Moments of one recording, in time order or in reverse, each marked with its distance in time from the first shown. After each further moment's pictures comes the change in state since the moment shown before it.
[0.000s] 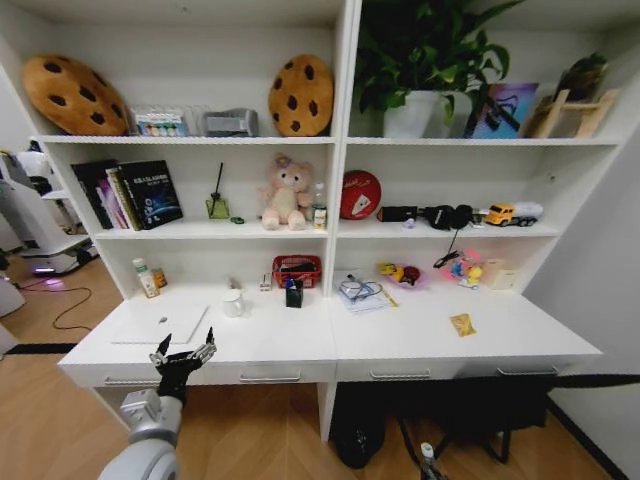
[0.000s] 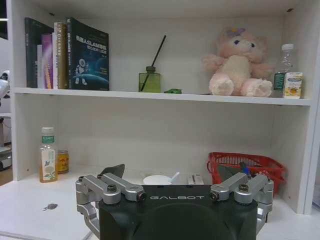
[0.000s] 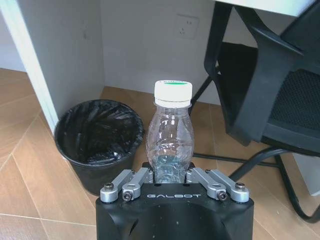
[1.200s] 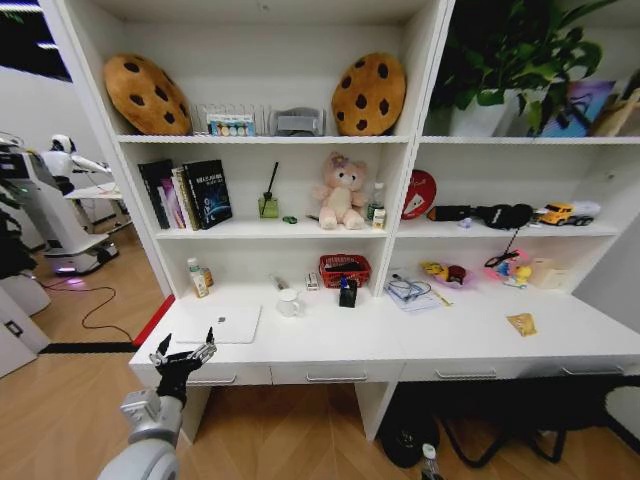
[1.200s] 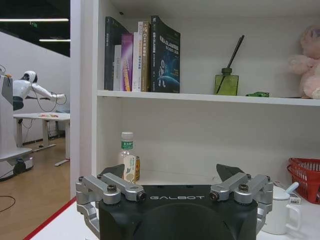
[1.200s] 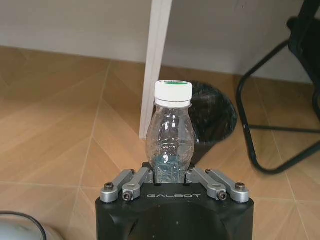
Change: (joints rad) left arm 0.000 0.000 0.000 0.000 0.000 0.000 -0.001; right arm -0.111 0.020 0.066 0.112 0.025 -0.155 -0.007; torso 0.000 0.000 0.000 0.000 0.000
